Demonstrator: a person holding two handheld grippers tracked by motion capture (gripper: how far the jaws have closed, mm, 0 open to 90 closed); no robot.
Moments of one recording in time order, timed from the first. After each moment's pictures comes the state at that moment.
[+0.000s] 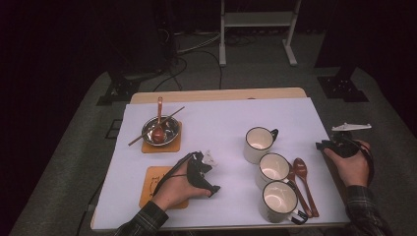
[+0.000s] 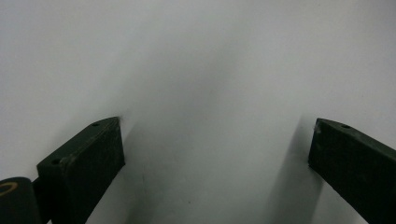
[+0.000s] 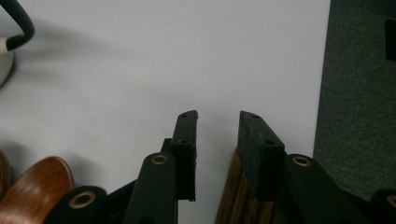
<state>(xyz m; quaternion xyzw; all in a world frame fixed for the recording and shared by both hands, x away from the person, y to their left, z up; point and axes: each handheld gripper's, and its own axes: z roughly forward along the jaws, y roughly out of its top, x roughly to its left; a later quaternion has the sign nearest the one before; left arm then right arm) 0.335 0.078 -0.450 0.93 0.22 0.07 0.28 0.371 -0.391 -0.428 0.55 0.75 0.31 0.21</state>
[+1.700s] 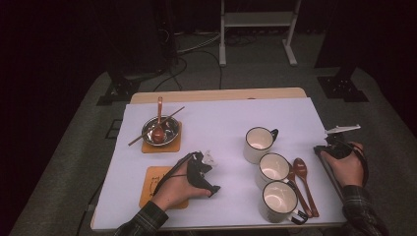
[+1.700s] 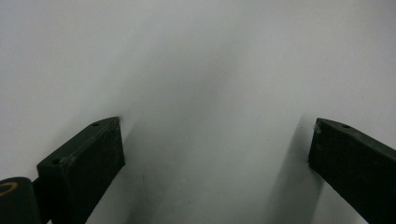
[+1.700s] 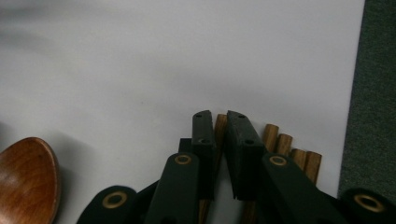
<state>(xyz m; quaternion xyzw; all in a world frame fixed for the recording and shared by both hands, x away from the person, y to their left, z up) 0.335 0.077 -0.451 0.93 0.22 0.08 0.28 0.380 -0.381 -0.443 0.54 0.78 0.27 0.18</state>
